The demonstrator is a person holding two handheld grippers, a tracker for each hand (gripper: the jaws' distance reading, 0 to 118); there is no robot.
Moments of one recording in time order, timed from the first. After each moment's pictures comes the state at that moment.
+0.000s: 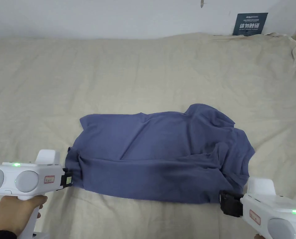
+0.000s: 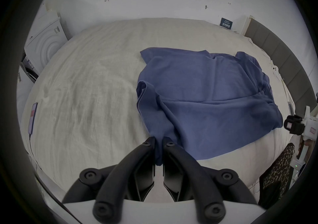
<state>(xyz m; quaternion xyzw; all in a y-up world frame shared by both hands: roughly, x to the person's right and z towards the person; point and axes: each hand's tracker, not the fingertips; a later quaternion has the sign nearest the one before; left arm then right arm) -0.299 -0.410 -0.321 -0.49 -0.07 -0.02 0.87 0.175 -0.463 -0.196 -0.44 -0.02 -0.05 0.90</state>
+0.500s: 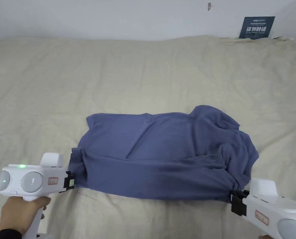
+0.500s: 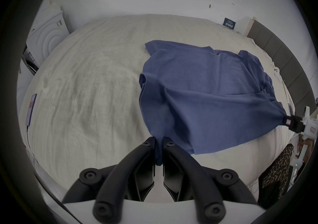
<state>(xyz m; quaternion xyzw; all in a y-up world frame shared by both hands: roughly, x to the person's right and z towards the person) -0.314 -0.425 -0.311 -0.50 -0.06 -0.01 0.86 0.185 -0.460 -0.190 -0.42 0.03 -0.11 0.90</state>
